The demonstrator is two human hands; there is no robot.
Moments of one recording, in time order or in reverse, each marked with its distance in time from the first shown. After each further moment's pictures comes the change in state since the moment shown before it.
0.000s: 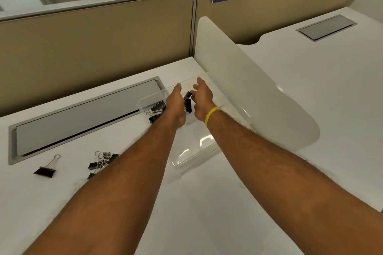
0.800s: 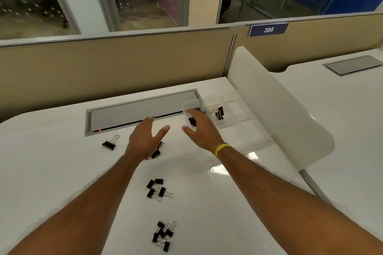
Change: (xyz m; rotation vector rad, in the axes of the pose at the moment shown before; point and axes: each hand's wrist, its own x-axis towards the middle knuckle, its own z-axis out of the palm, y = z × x) left_hand -0.119 0.003 -0.235 1.258 0.259 0.566; right_hand -0.101 0.091 0.028 -1.129 -0.323 -0.758
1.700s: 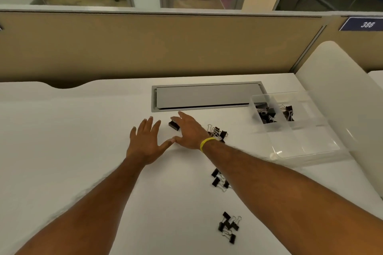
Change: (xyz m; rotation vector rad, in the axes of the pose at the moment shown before) left_hand -0.050 -0.195 -0.075 0.423 -0.006 -0.117; right_hand 0.043 -0.109 0.222 -0.401 -0.452 -0.254
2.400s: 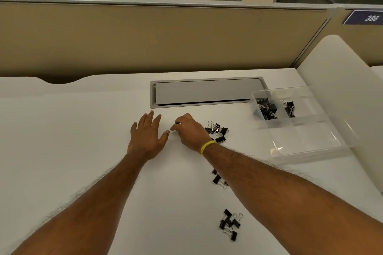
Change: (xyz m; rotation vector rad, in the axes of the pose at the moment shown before) left_hand 0.010 0.003 0.003 -0.071 0.040 0.008; right_hand -0.004 0.004 0.014 -0.148 0.112 -0.160
